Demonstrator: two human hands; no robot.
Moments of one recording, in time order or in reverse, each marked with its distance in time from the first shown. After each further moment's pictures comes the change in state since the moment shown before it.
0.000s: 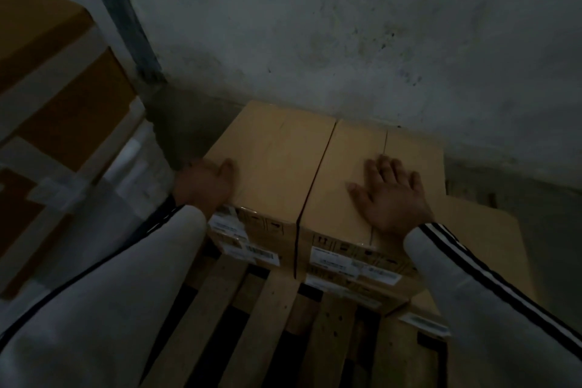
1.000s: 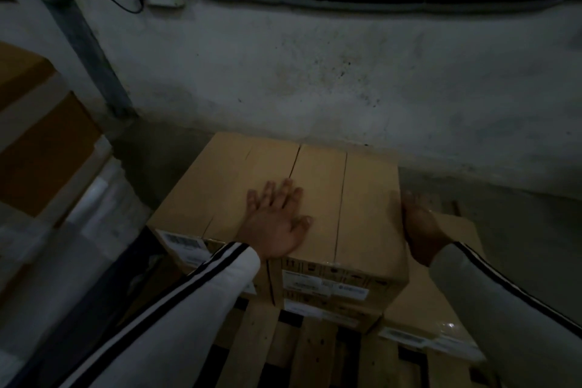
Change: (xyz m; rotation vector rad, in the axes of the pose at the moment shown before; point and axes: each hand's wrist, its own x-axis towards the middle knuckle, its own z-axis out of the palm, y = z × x) left_hand -0.083 0.115 0.038 0.233 -0.339 0.796; right_hand 0.006 0.113 0.040 1.548 0.235 0.653
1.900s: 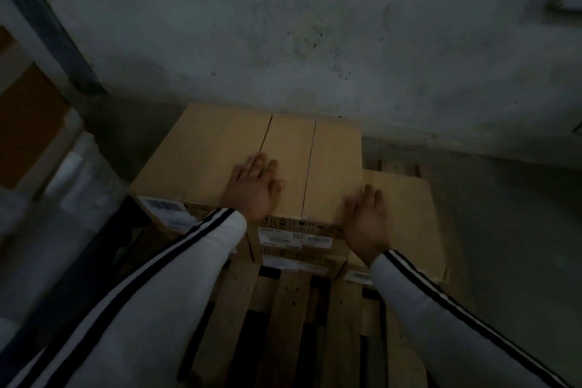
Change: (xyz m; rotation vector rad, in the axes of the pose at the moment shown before) left_hand -0.018 0.019 -0.003 -0.054 -0.004 -0.029; right_hand -0.143 0.018 0.000 -0.796 0.028 -0.350
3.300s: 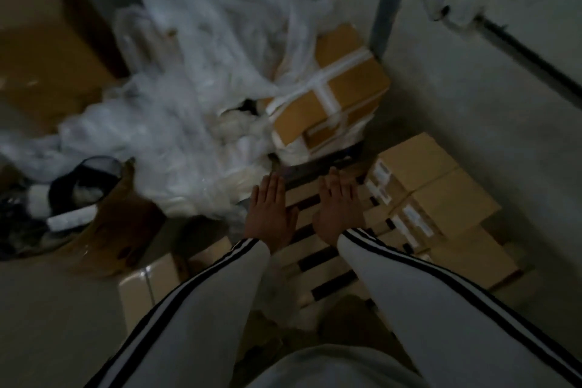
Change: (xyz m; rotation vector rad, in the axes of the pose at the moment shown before) left_hand -0.706 0.142 -0.428 -0.147 0.093 -0.979; right_hand -0.517 -0.435 -0.307 -0.783 -0.788 -1.104
